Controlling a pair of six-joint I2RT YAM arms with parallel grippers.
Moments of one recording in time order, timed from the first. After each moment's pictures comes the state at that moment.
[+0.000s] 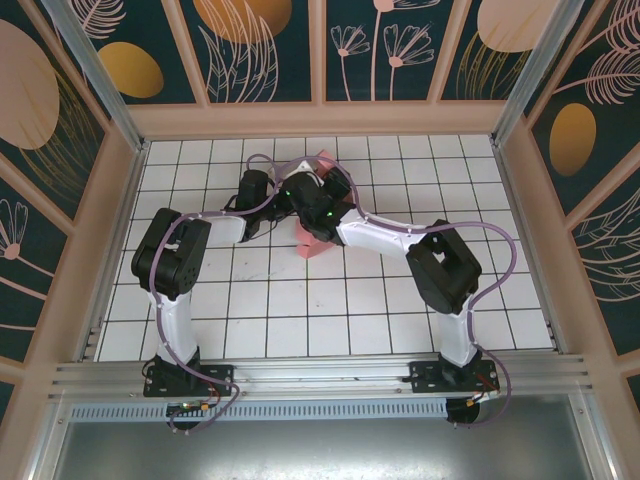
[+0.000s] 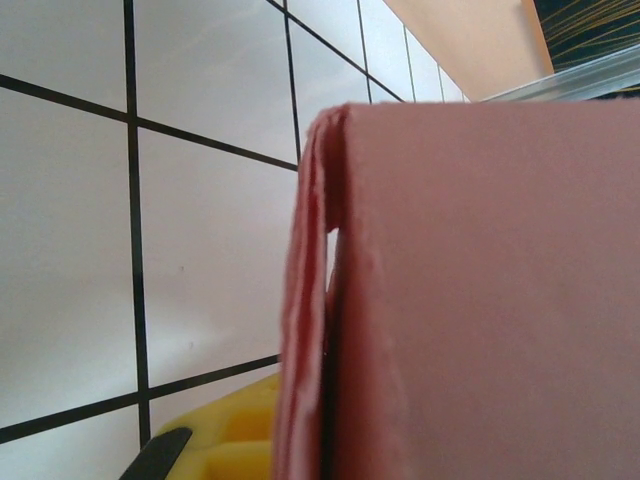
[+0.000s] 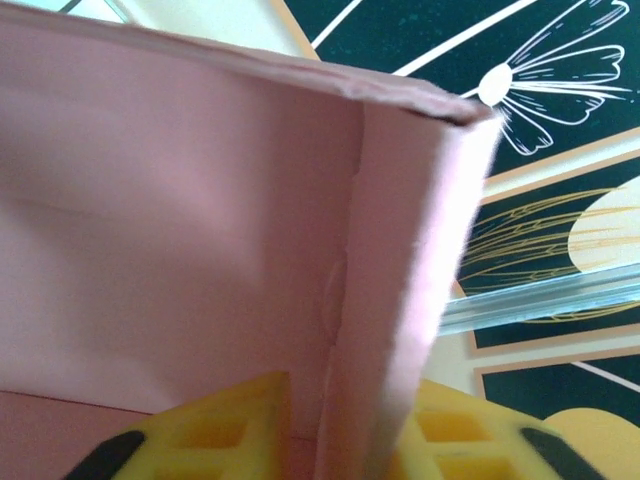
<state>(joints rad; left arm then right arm) -0.38 1.99 1.08 0.43 0.47 -0.90 0.86 1.97 1.46 -0.08 1.09 -0.53</state>
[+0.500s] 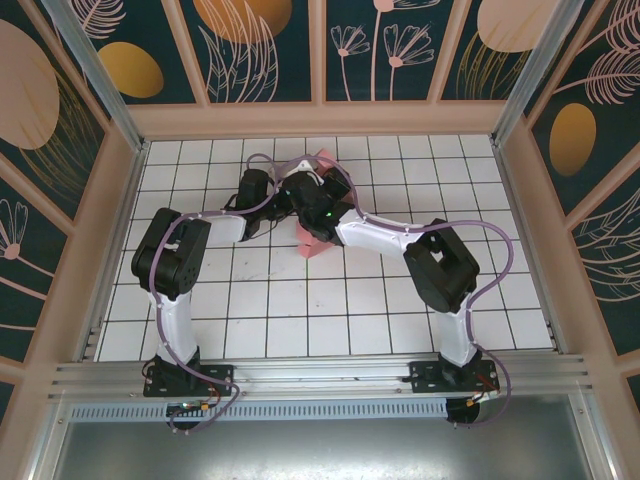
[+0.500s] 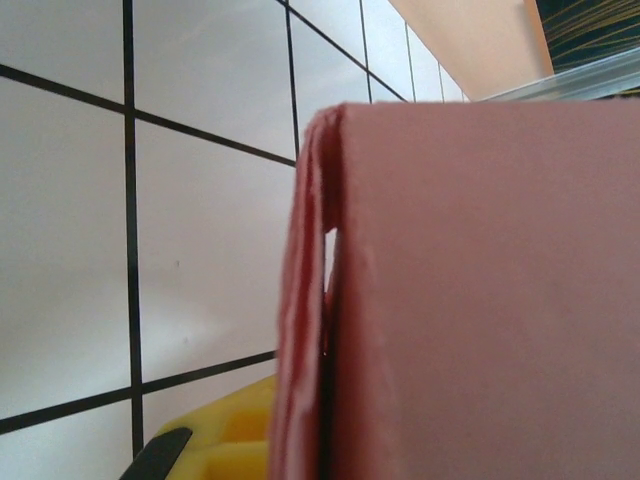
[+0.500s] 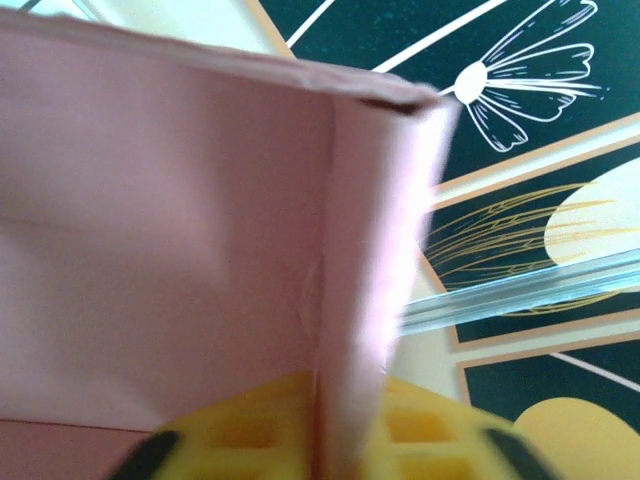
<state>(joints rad) -0.38 1.99 1.09 0.41 0.48 -0.92 0.86 1.99 1.46 -0.01 1.12 -0.56</state>
